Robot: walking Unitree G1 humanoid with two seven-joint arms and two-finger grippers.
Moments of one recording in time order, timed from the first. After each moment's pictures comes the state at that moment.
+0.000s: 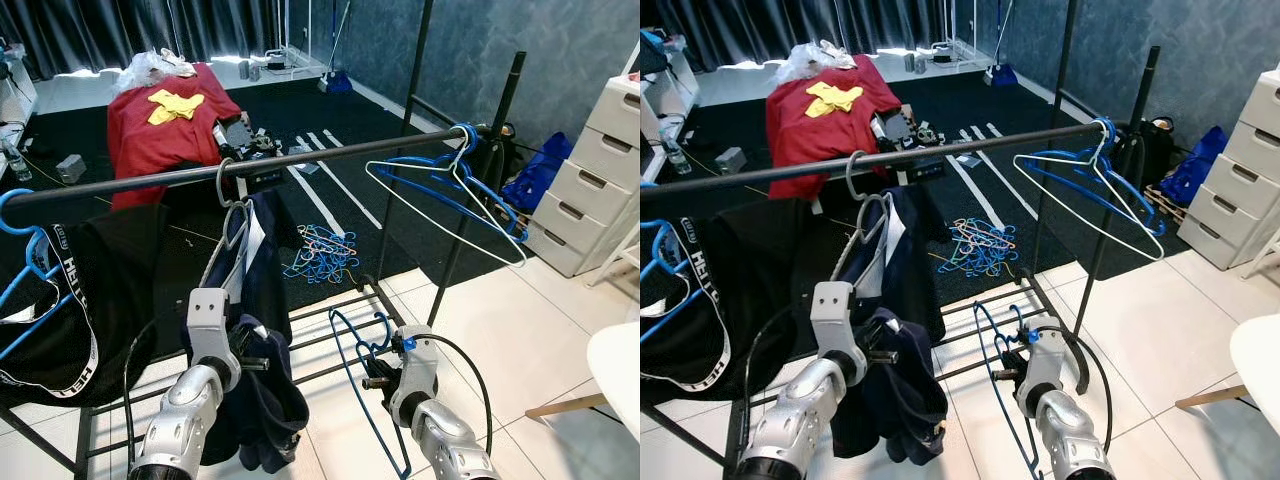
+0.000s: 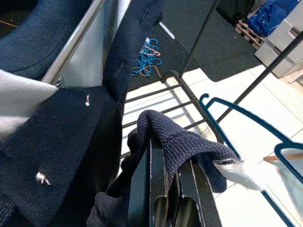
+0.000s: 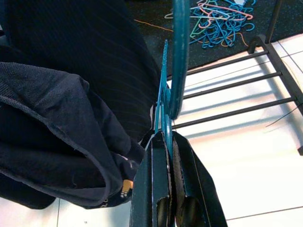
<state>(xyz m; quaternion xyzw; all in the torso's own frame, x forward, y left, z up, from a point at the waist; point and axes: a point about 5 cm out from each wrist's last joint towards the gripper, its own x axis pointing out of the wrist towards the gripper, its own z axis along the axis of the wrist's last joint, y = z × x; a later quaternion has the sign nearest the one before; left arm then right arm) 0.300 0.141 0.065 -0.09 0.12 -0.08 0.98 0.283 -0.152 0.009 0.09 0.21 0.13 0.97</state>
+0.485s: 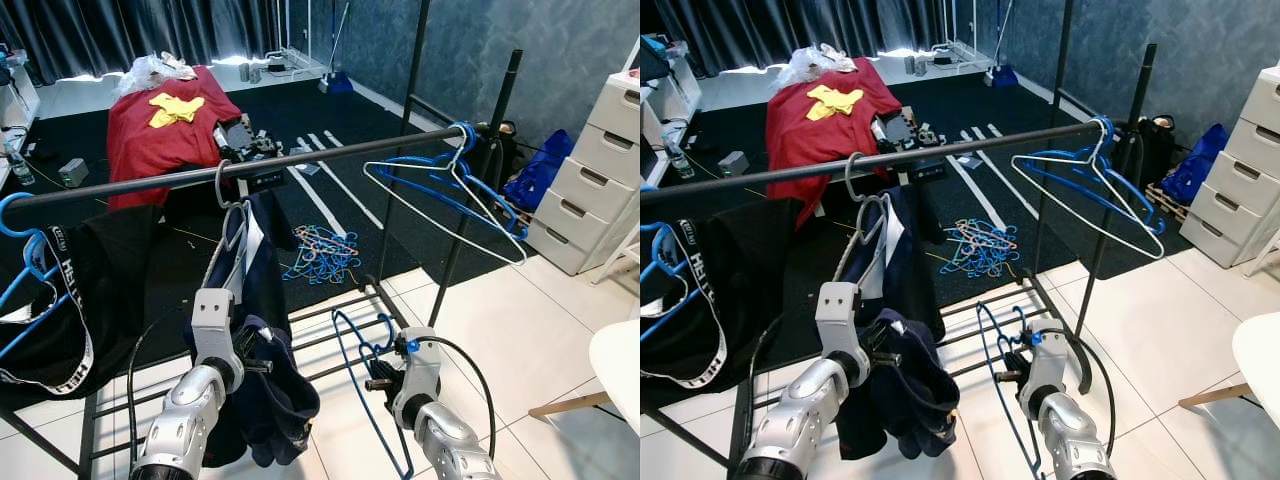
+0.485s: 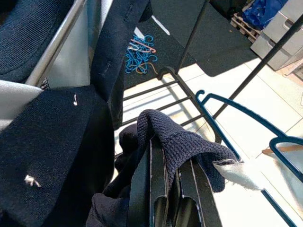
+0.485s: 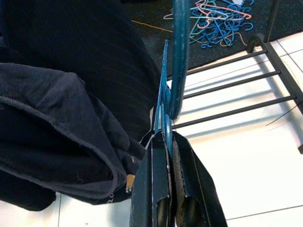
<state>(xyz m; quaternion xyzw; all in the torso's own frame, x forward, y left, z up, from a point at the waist) 0.300 0.138 0.065 -0.08 0.13 -0.09 0.98 0.282 -0.153 0.008 0.09 0.21 0.12 0.97</state>
